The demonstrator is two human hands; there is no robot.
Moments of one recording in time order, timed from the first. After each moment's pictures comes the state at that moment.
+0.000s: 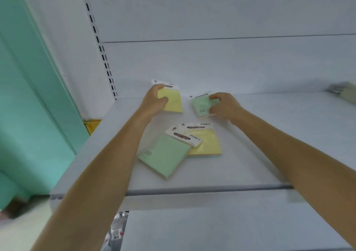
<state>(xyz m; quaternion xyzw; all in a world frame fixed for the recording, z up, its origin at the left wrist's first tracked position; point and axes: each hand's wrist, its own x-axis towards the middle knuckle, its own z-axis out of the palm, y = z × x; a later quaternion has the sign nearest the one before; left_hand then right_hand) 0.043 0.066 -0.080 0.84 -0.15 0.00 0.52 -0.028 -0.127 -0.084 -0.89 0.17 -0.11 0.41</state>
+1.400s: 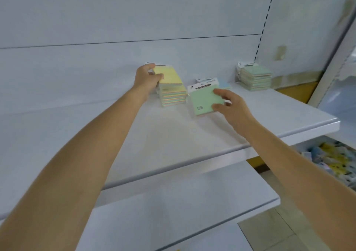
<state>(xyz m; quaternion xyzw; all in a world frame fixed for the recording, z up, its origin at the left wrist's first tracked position) -0.124 -0.458 -0.033 0.74 -0.20 -0.06 0.63 -0.313 -0.591 -0.078 -0.77 0.21 -0.30 0.53</state>
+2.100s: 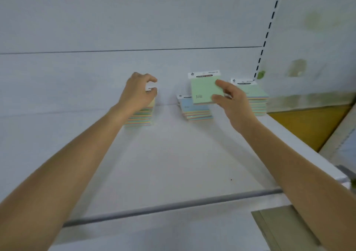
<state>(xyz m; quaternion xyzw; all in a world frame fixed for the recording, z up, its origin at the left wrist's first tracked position) -0.140 -0.554 -0.034 0.89 -0.28 0.15 0.33 -0.263 -0.760 -0.057 -0.72 0.12 -0.31 0.61</state>
